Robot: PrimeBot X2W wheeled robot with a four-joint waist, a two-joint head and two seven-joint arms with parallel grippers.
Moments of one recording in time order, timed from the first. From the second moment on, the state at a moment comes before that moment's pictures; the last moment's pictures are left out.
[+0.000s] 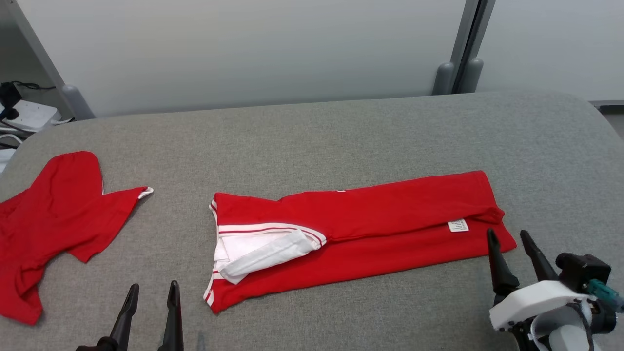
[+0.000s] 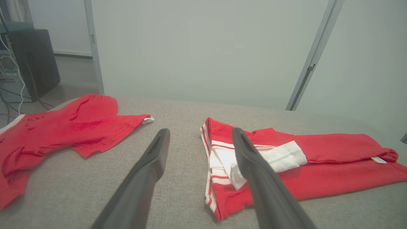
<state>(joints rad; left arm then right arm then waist) 0.22 0.05 0.02 0.03 -0.25 -0.04 -0.26 -0.17 -0.10 0.12 0.48 0.37 0.13 -0.25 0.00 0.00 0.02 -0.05</state>
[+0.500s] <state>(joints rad) 0.11 0.05 -0.02 0.03 -0.24 -0.05 -0.26 -0.51 -0.15 -0.01 0.90 0.45 0.13 -0.25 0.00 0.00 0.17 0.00</state>
